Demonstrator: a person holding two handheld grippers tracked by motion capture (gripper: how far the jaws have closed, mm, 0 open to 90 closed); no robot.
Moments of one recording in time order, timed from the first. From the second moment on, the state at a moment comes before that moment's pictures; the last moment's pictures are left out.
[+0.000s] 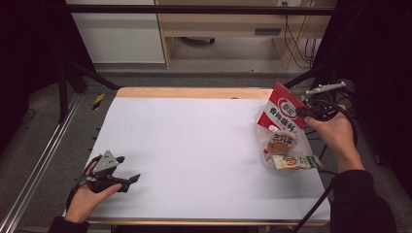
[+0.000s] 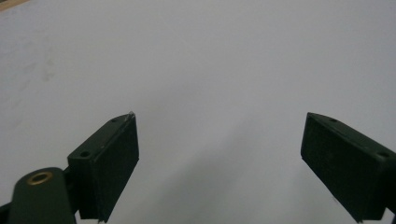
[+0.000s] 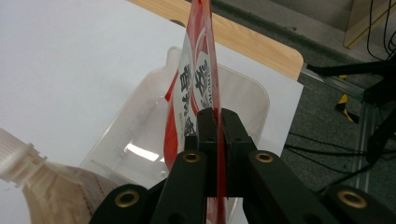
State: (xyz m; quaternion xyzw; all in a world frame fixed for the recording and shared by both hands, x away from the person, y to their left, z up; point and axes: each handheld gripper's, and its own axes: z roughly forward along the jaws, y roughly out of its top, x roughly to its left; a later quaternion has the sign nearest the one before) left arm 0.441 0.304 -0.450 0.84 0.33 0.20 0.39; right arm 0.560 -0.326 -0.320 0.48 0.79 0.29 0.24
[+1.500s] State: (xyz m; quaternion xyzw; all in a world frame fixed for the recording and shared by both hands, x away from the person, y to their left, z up) left arm 0.443 0.302 -0.449 0.83 0.34 0.21 0.39; right arm 0.480 -0.231 -0.258 0.40 0.76 0.39 0.33
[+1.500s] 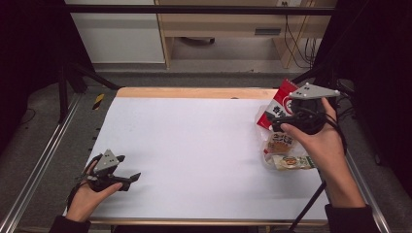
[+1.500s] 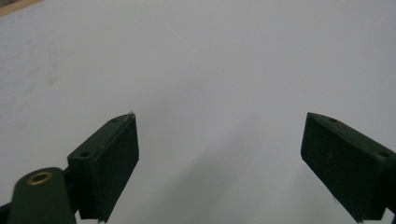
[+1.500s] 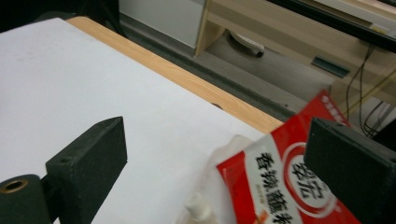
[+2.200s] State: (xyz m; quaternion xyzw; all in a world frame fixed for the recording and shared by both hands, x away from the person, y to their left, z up) left arm 0.445 0.311 -0.448 0.82 0.36 0.22 0.39; right arm 0.470 -0.160 -0.290 0.36 0.80 0.39 0.29
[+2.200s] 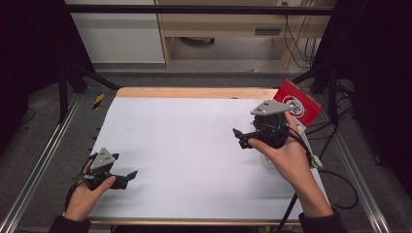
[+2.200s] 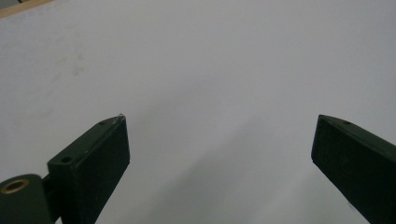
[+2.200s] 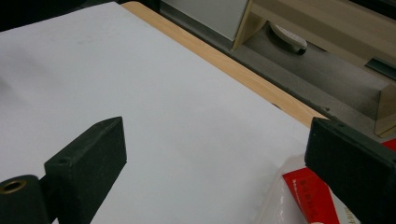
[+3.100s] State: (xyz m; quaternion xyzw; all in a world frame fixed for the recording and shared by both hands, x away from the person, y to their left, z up) left arm 0.444 0.315 -0.448 0.81 0.37 0.23 0.39; right arm 0.451 -0.138 -0.329 0.35 0.80 0.40 0.27
